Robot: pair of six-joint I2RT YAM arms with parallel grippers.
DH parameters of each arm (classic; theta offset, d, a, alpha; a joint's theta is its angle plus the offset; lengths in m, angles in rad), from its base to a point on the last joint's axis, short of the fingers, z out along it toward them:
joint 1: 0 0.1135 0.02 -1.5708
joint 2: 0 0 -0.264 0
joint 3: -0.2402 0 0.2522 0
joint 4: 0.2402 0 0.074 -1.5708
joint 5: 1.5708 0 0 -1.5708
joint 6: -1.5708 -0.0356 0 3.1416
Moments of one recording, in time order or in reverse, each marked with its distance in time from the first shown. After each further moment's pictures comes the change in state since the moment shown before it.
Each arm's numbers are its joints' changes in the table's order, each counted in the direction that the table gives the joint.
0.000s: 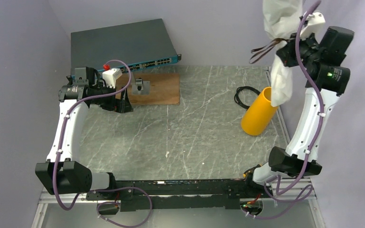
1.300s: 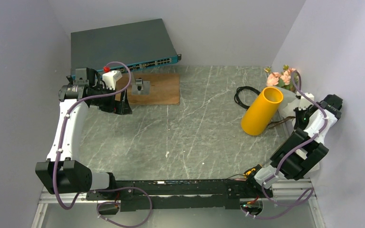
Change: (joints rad) left arm 0.002 0.002 -0.001 0.045 -0.037 -0.005; right arm -0.455 0.000 0.998 -0.185 0.239 0.628
